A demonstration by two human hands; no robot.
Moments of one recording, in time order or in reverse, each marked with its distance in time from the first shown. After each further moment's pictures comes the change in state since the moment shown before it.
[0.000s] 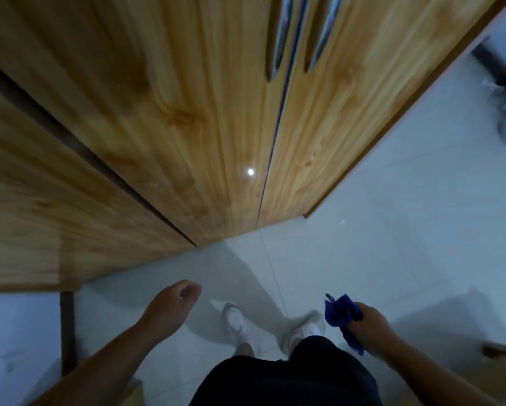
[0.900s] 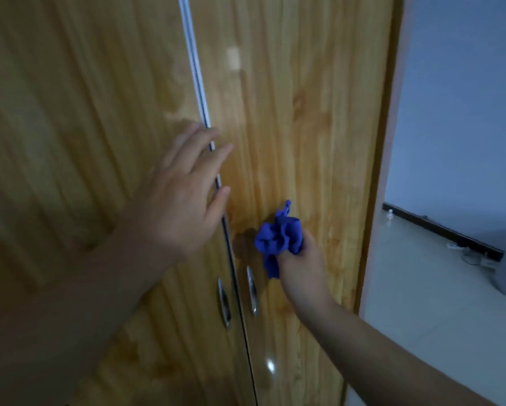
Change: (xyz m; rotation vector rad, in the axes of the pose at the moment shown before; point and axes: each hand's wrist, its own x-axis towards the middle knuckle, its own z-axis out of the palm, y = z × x) left_hand -0.200 0.496 -0.257 0.713 1.313 1.295; right_hand -0.138 -0.325 -0.315 1.109 0.680 -1.016
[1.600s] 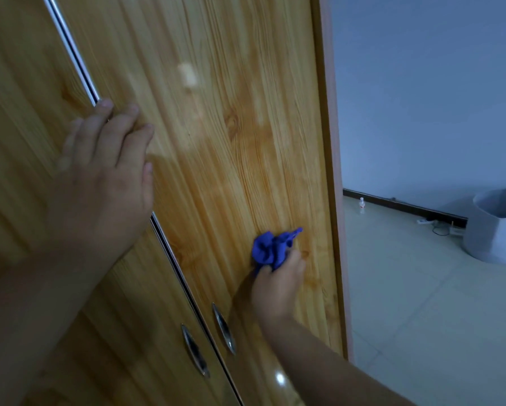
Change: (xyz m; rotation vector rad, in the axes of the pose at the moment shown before) left_hand 0.075 -0.039 0.039 0.263 0.304 0.155; right_hand 0.057 0.062 0.007 -0.117 0.489 0.025
